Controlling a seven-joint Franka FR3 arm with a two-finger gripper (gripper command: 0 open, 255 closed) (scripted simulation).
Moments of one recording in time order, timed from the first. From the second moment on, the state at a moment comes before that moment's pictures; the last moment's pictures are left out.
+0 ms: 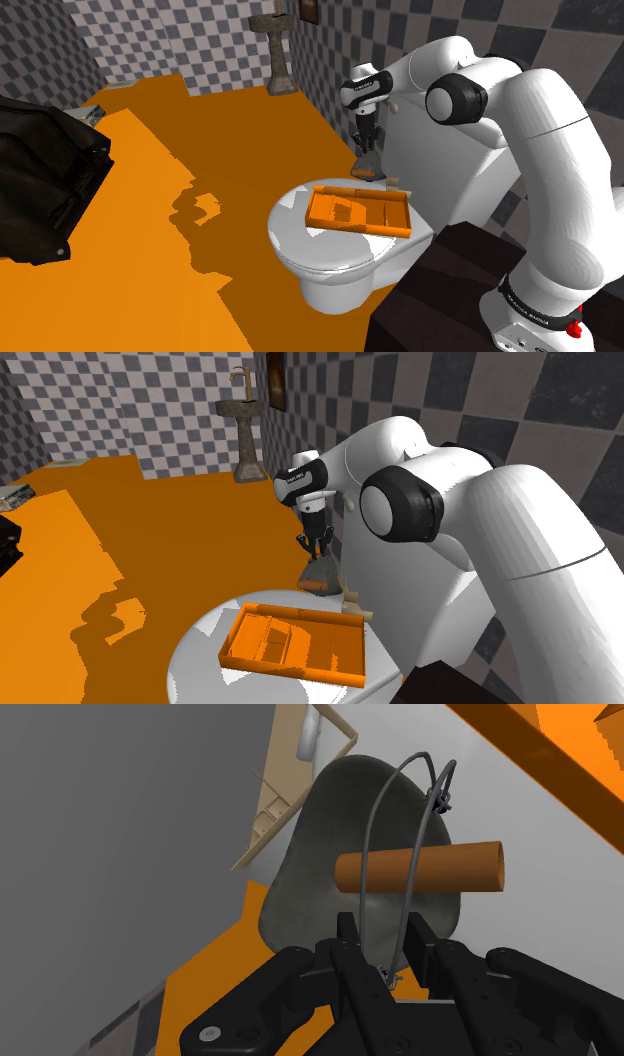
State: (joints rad) arm -0.25 0.79 -0.13 -1.26 0.03 1.87 -0.12
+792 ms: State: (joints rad) arm -0.25 0.74 -0.14 -1.21 0.03 1.77 -0.12
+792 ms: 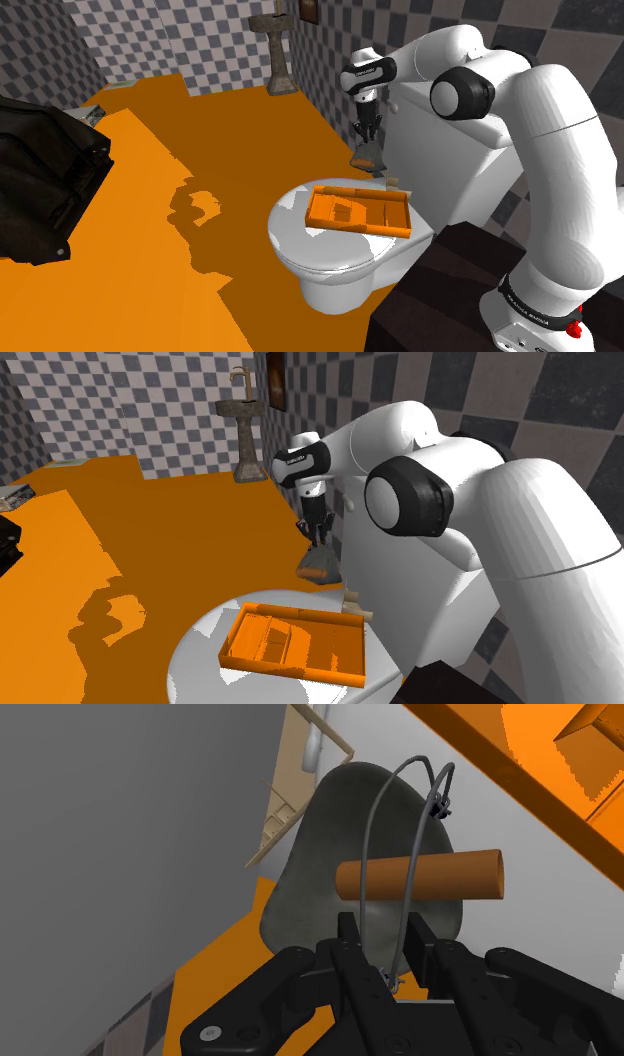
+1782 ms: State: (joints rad) arm -0.24 0.65 -0.14 -1.17 0.02 1.63 -0.11
